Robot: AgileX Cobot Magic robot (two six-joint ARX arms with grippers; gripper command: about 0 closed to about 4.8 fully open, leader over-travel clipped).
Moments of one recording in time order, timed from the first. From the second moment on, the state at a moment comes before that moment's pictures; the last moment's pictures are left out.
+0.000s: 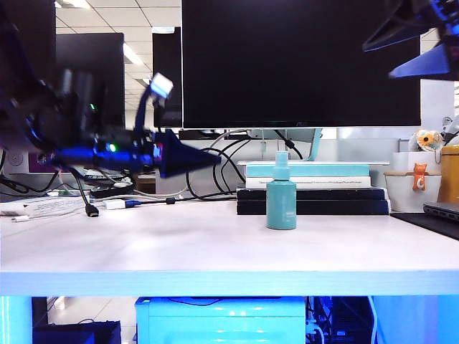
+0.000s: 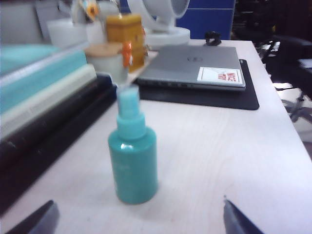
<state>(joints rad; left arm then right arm) -0.28 2.08 1.09 0.82 1.07 0.25 -0.10 1.30 0.91 0.10 -0.83 0.11</state>
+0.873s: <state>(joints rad) -0.43 2.40 1.59 0.44 0.94 0.21 -0.11 1.47 0.95 0.08 -0.86 0.02</state>
